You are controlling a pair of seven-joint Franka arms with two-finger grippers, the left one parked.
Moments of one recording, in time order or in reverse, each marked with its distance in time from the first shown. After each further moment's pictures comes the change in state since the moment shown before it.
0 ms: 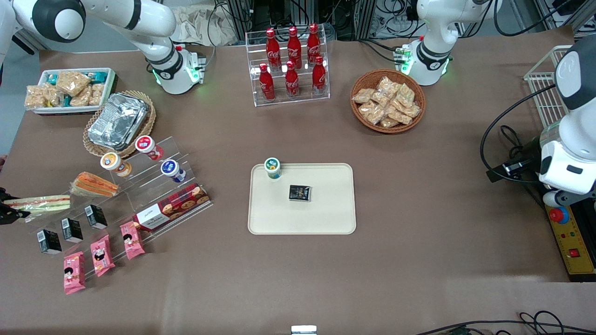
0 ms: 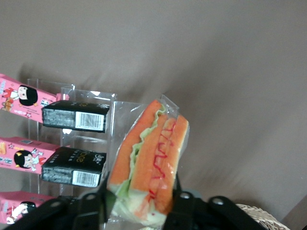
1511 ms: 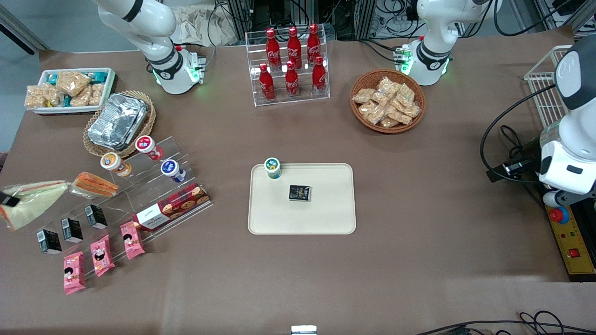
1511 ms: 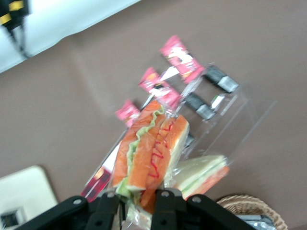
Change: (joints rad) arm 0.019 -0.291 0.279 0.068 0.001 -0.198 -0.237
